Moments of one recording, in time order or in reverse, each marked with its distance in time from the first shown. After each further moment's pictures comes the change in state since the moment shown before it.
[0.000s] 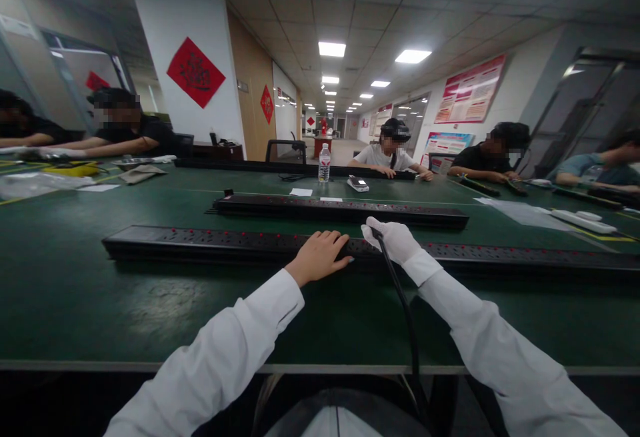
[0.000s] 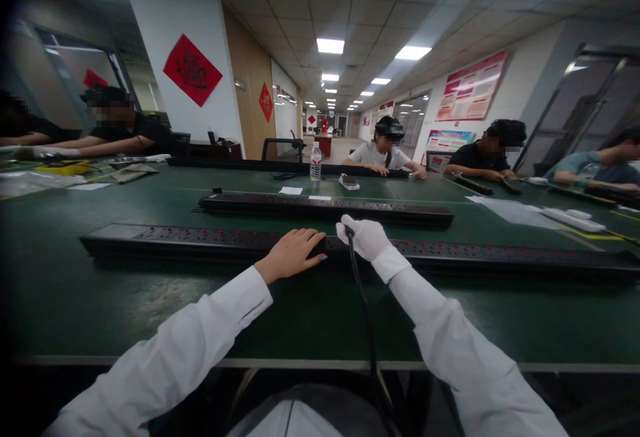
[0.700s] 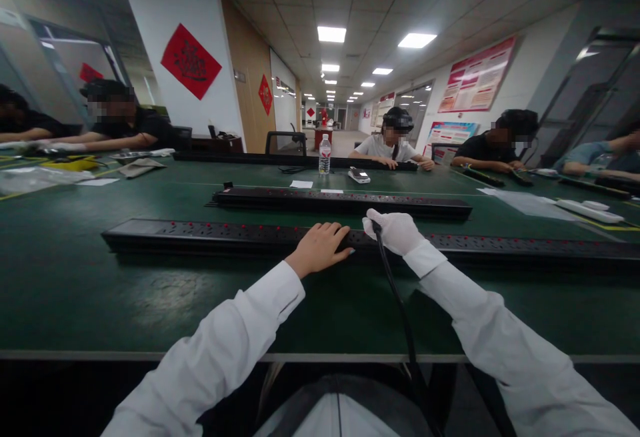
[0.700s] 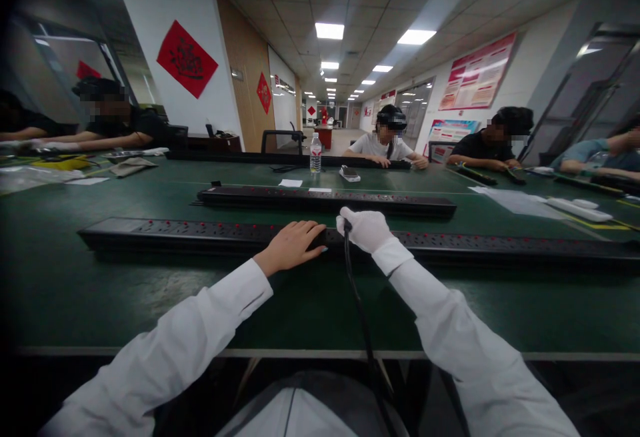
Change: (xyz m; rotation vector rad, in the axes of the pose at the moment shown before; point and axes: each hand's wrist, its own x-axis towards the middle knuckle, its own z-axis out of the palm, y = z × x) left_hand -0.001 0.001 -0.003 -0.010 -0.011 -0.008; right_hand -0.001 -0.013 -0.012 -0.231 -0.040 -0.026
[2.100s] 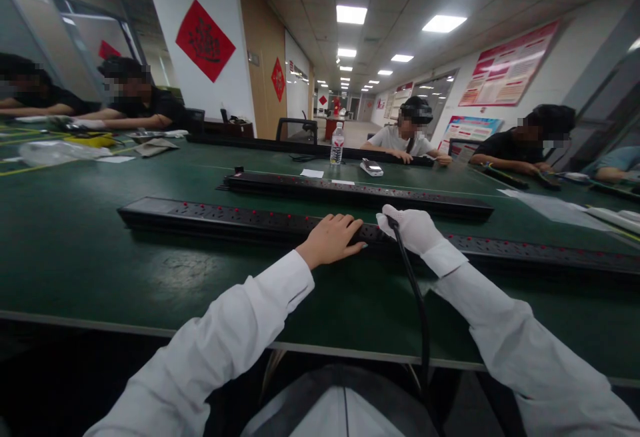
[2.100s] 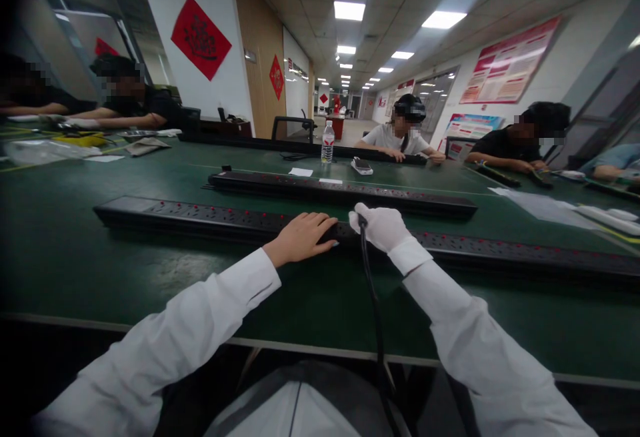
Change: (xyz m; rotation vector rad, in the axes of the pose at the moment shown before) left_hand 0.001 0.001 -0.002 0.004 -0.004 -0.002; right_hand 0.003 0.006 -0.001 -0.028 -0.056 -0.064
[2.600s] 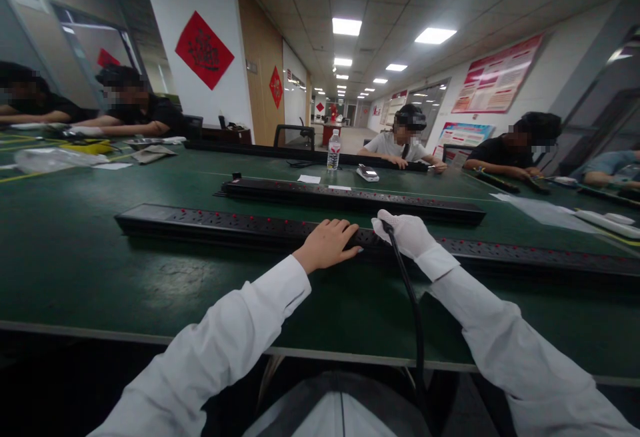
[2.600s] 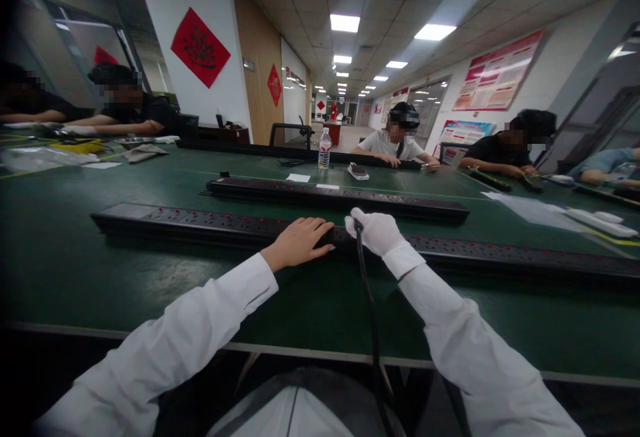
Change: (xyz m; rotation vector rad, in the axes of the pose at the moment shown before) left_hand 0.000 -0.001 0.003 0.001 0.019 0.007; right_hand -0.002 0.000 0.006 0.041 0.014 0.024
